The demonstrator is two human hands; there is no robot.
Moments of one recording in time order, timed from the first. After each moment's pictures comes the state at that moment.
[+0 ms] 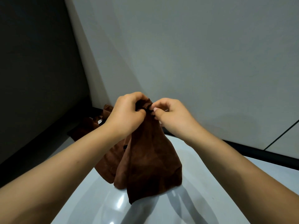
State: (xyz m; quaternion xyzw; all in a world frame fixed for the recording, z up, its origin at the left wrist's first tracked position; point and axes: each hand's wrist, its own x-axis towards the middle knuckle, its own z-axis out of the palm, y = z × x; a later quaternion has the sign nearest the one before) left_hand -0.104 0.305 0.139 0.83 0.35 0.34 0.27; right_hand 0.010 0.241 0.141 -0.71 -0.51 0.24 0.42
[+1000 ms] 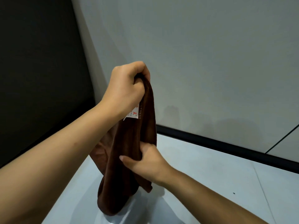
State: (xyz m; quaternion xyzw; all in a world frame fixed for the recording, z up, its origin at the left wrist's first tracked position) left_hand -0.111 0.308 0.186 0.80 0.29 0.47 0.23; right_hand -0.042 0.225 0.052 -0.65 -0.55 0.38 0.37
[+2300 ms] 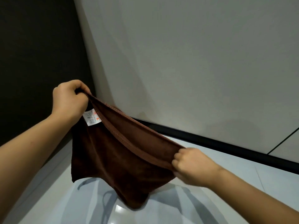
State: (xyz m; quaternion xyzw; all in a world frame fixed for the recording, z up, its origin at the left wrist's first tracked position) left_hand -0.192 0.361 0.149 0.68 0.54 0.44 0.24; right_hand 0.061 0.187 0.036 -0.52 -0.84 -0.18 -0.04
